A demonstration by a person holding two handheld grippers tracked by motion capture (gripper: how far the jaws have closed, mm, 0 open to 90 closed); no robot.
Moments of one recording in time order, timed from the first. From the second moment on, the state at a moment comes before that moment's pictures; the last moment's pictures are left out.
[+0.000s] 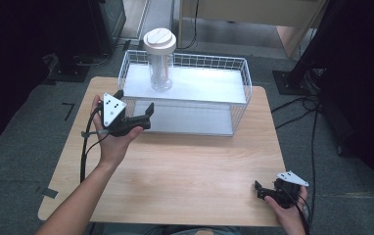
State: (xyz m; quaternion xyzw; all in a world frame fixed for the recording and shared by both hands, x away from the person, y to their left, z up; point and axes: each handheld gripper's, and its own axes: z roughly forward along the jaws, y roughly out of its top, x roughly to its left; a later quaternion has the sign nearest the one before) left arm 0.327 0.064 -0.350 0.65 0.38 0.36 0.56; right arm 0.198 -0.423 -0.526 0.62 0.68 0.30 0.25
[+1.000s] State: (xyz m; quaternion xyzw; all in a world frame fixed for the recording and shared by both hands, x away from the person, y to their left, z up) left arm 0.270 0.119 -0.406 0.65 0.40 0.35 0.54; right arm 0.198 -0.423 -0.526 0.62 0.68 0.30 0.25
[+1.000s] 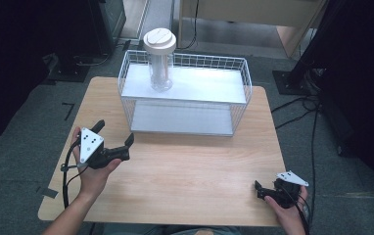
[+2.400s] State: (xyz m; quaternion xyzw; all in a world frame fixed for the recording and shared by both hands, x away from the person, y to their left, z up) left arm 0.237 0.207 -0.508 0.69 0.55 0.27 0.37; right arm 0.198 -0.423 -0.526 0.62 0.68 0.30 0.25
